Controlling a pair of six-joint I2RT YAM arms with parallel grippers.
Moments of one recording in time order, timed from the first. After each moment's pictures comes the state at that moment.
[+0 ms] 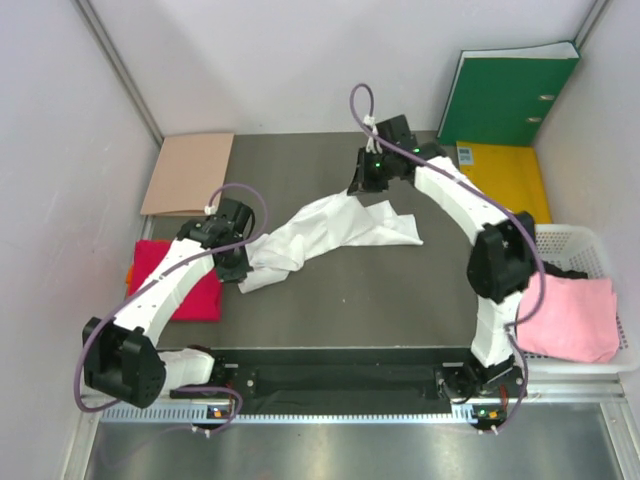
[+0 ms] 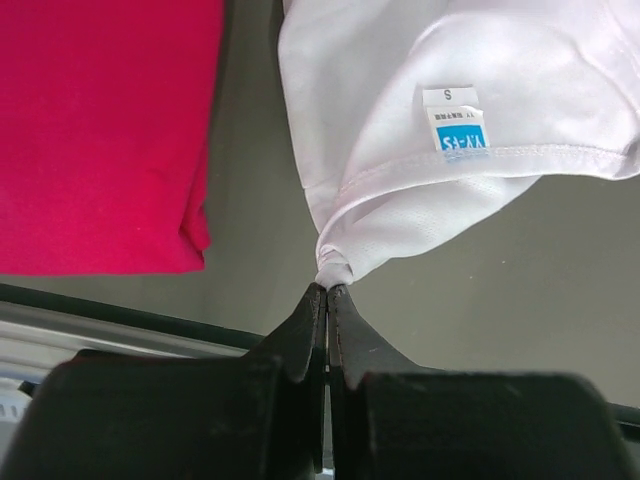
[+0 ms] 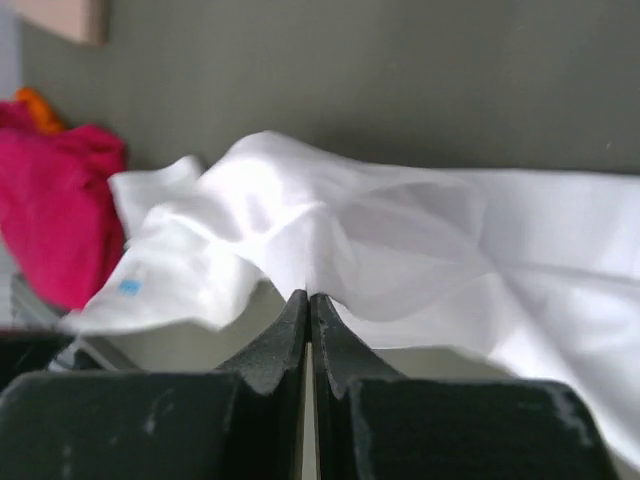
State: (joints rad) left arm -0.33 1.24 1.01 -1.02 -0.19 -0.58; right arm 0.46 2.03 1.82 -0.62 -0.33 0.45
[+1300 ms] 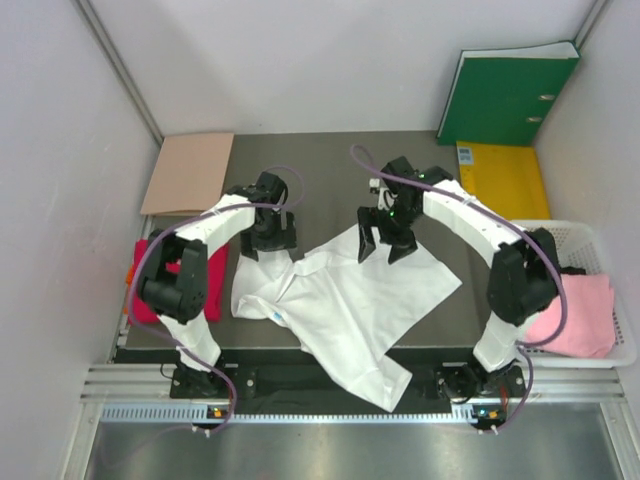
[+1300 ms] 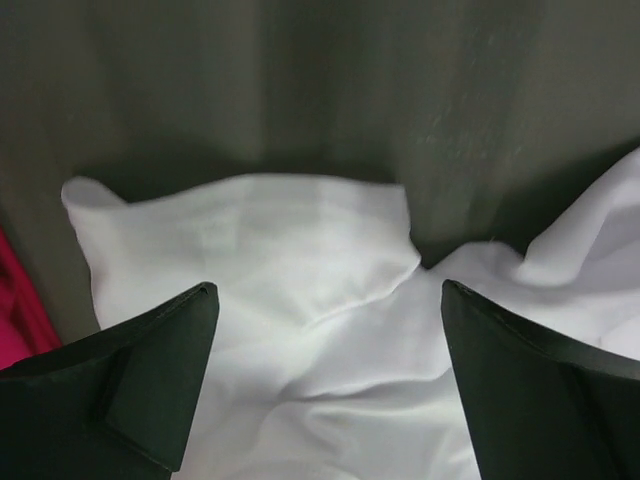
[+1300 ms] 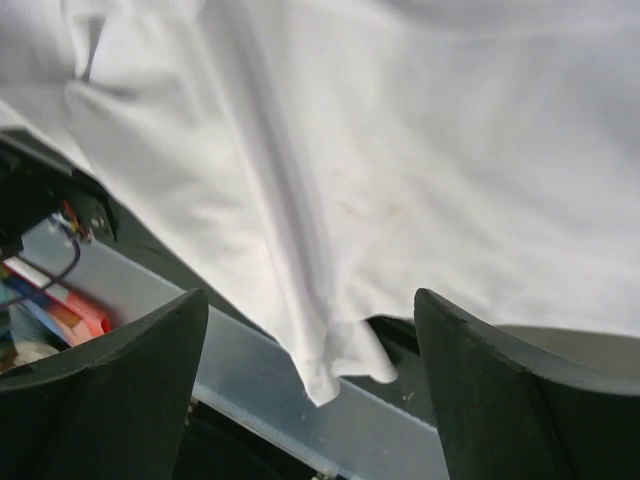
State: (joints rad) left arm -0.36 1.74 1.25 -0.82 -0.04 -0.47; right arm 0.54 1.71 1.46 -1.07 -0.39 0.37
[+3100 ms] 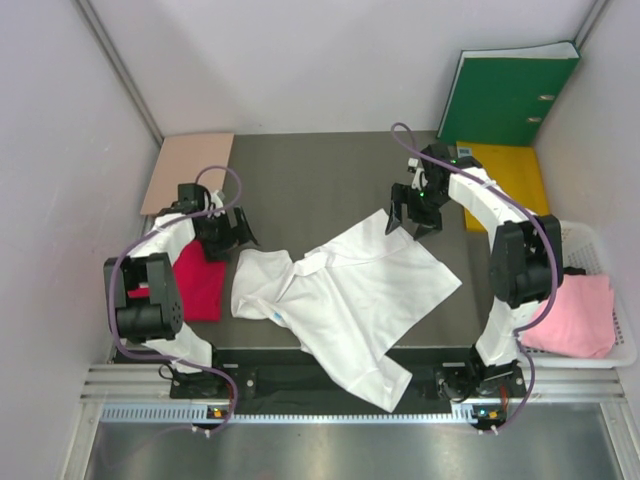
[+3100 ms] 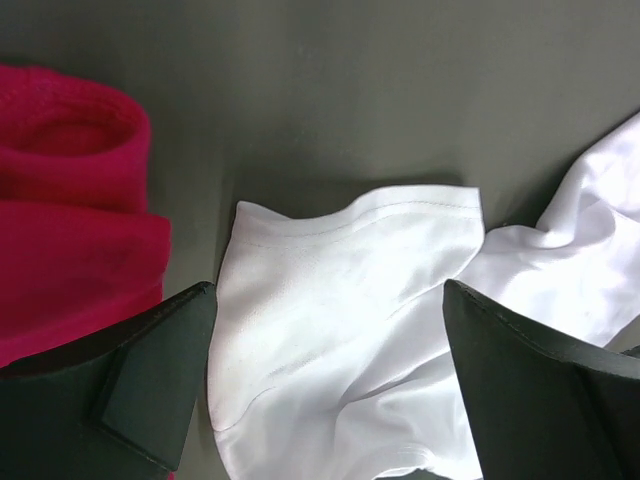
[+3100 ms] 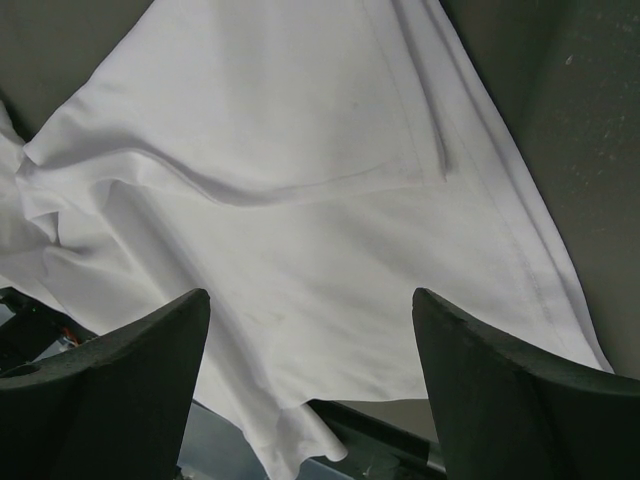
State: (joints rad) left arm 0.10 1.60 1.04 -0.59 0.41 -0.26; right arm 0.25 1.84 1.50 -0.94 -0.35 0.30
